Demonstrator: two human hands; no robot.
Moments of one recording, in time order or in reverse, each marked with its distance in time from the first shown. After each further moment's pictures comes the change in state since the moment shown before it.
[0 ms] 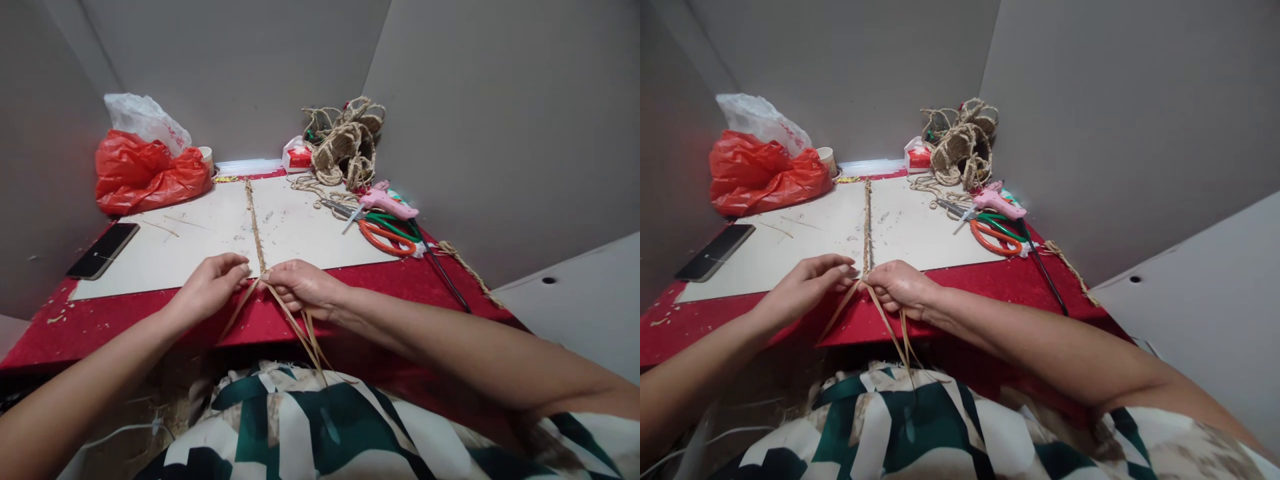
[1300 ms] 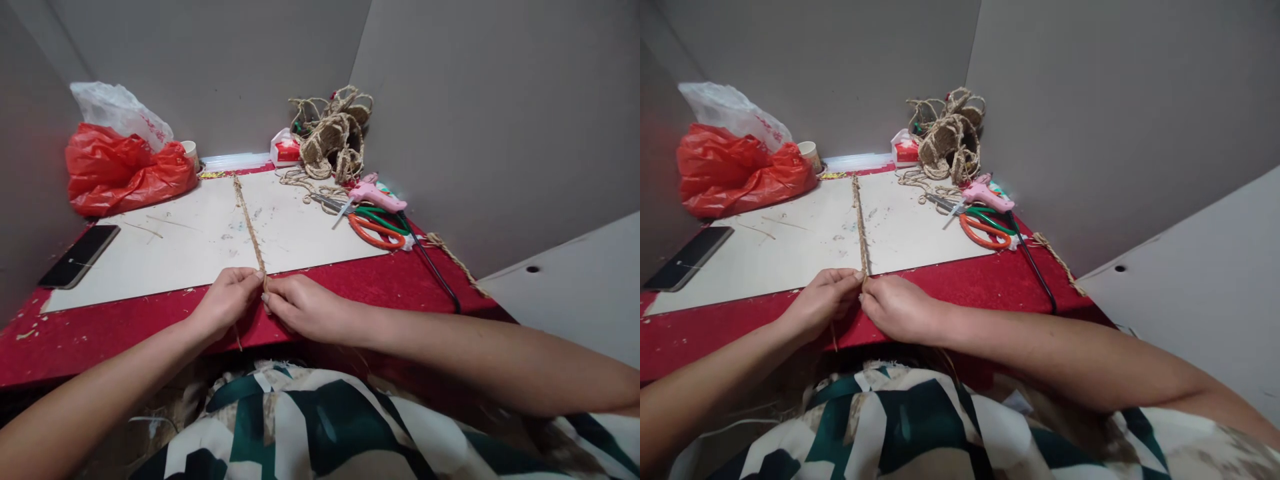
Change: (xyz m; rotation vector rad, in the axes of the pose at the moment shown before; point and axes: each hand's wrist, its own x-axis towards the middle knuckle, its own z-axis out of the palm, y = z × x) left_hand 0.014 -0.005 0.043 -0.398 -0.175 -0.186; right_hand -0.031 0.004 0.000 -1.225 0.162 -0.355
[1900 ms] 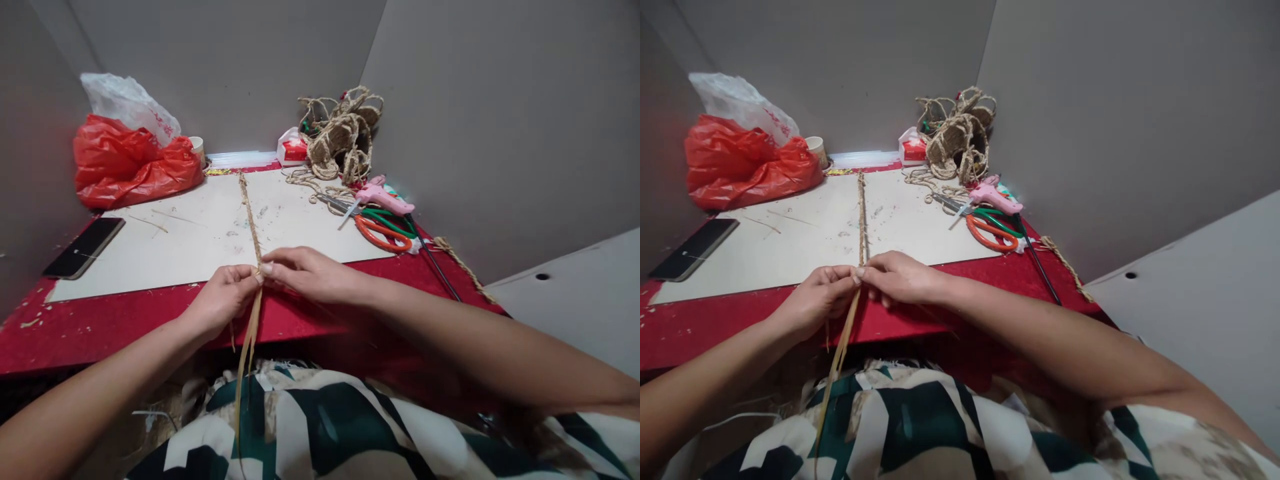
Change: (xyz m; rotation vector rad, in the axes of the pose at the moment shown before) left_hand -0.011 0.001 -0.010 -0.106 -0.032 -0.041; right_hand 0.019 0.008 -0.028 0.198 0.031 -0.043
